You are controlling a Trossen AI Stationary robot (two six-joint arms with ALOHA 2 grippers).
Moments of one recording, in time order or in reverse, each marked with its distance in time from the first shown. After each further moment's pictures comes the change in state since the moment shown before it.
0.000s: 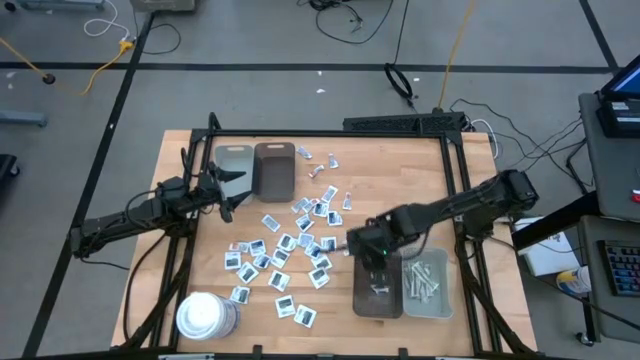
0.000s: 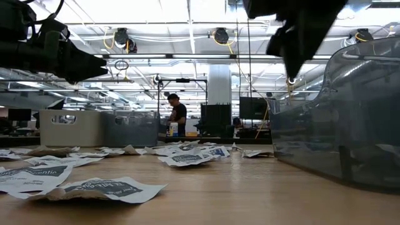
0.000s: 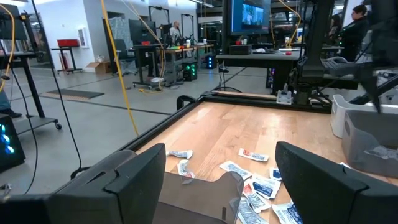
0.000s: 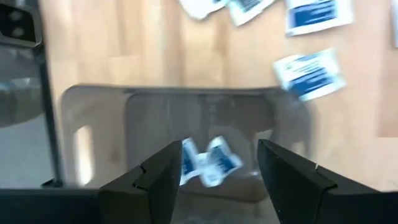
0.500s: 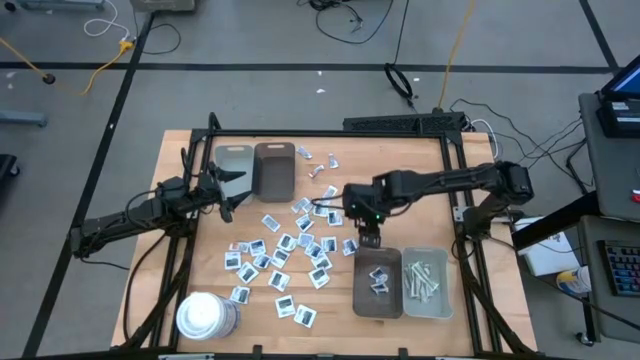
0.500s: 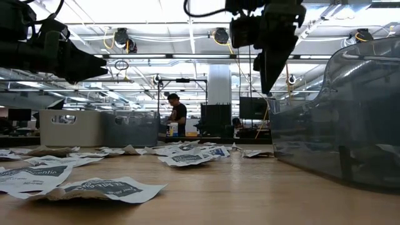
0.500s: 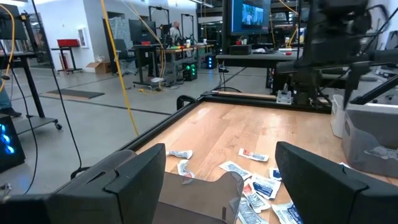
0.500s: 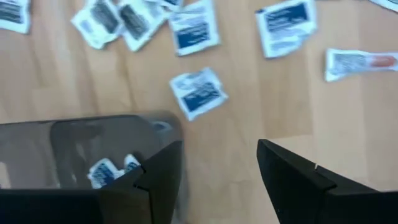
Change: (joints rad) left arm 0.000 0.000 0.000 0.000 0.000 0.000; right arm -0.272 0.000 0.000 -0.054 0.000 -0.175
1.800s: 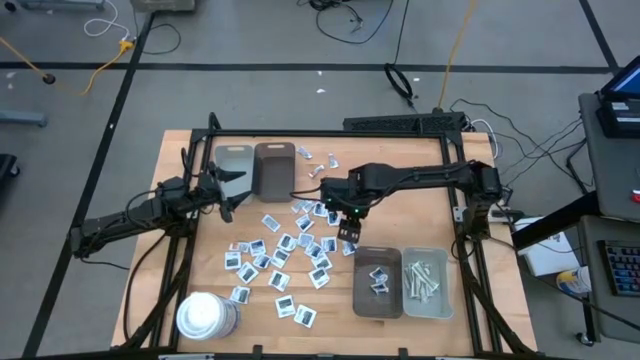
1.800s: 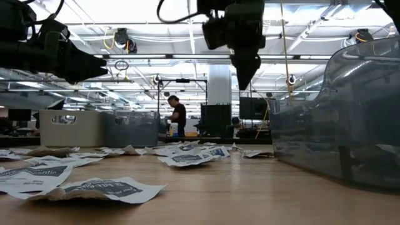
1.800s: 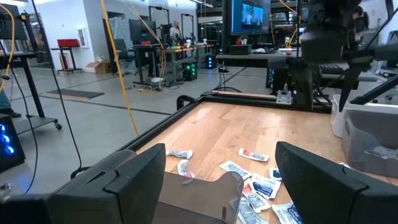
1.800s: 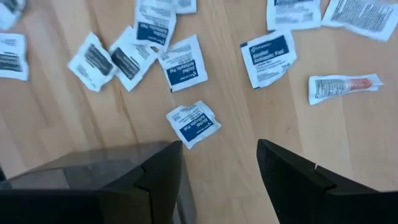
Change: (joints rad) left arm 0.000 0.000 0.000 0.000 0.000 0.000; right arm -0.023 0.238 0.326 -0.177 0.008 0.066
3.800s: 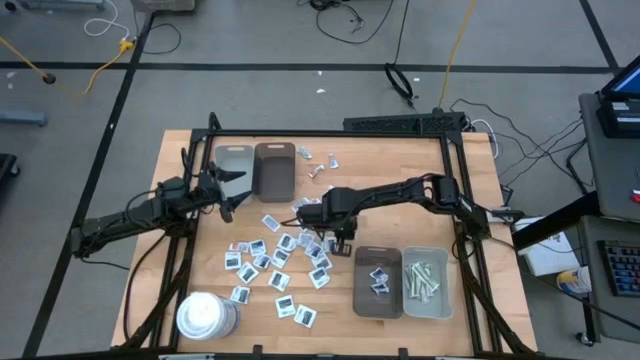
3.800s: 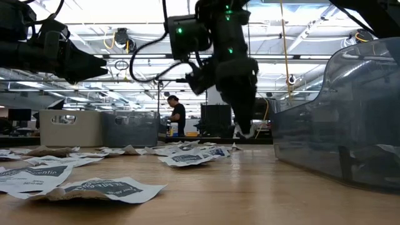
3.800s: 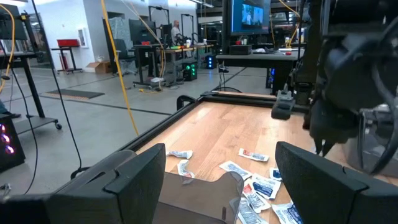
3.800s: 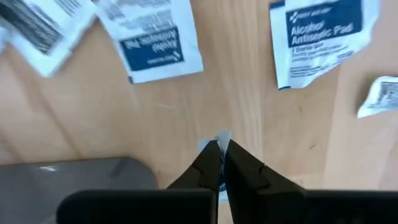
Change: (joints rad) left arm 0.000 0.000 0.000 0.000 0.000 0.000; right arm 0.052 0.312 0.164 -0.174 0.101 -0.070
